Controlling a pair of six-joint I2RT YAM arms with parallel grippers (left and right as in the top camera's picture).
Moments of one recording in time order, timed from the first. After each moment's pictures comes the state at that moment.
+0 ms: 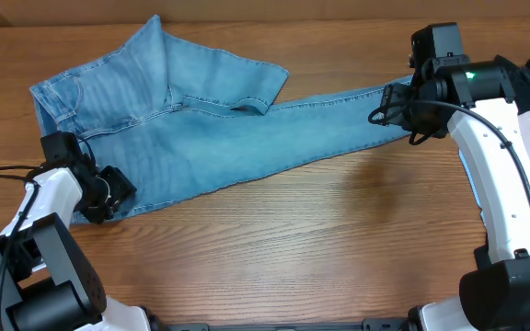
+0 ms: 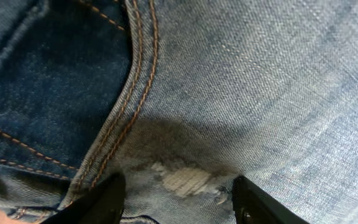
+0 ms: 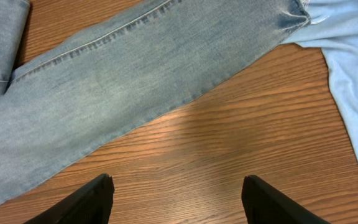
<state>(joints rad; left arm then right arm) 0.41 1.73 0.95 -0.66 0.15 -0.37 0.12 1.68 1.67 -1.22 0.05 0.36</state>
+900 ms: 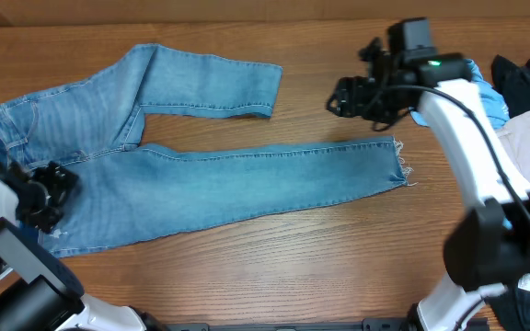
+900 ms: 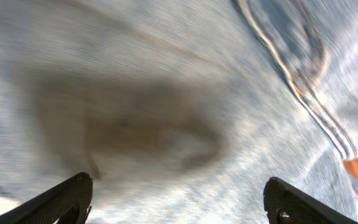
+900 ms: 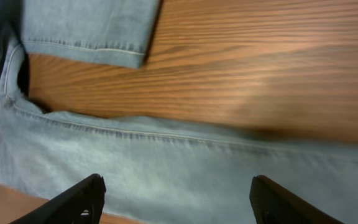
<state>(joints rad) 0.71 1.79 1.14 -0.73 0.27 -0.36 0.16 1.90 1.67 -0.98 -0.43 0.20</state>
